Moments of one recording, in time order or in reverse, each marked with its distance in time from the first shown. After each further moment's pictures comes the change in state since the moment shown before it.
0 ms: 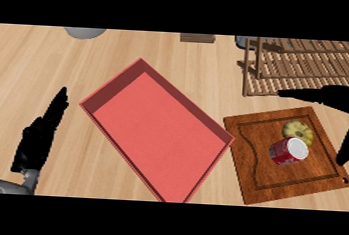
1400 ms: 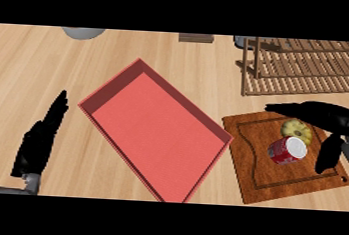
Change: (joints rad) left arm 0.054 -0.127 0.127 -0.043 -0.154 -0.107 0.035; right arm 0.132 0.192 -0.144 0.002 0.335 -0.017 -0.002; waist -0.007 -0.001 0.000
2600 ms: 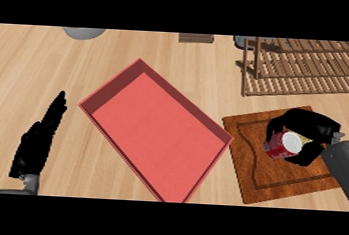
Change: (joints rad) left arm 0.014 -0.073 0.089 -0.010 -0.081 -0.090 -0.002; right arm 0.040 0.126 -0.044 0.080 0.189 -0.125 -0.094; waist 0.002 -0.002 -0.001
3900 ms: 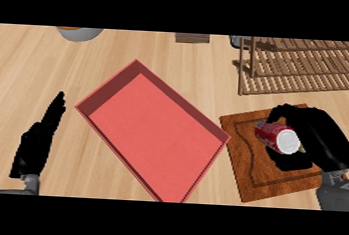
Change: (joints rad) left arm 0.002 -0.036 0.037 0.008 -0.029 -0.016 -0.002; right arm 0.290 0.203 -0.177 -0.655 0.097 -0.351 0.546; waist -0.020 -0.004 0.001
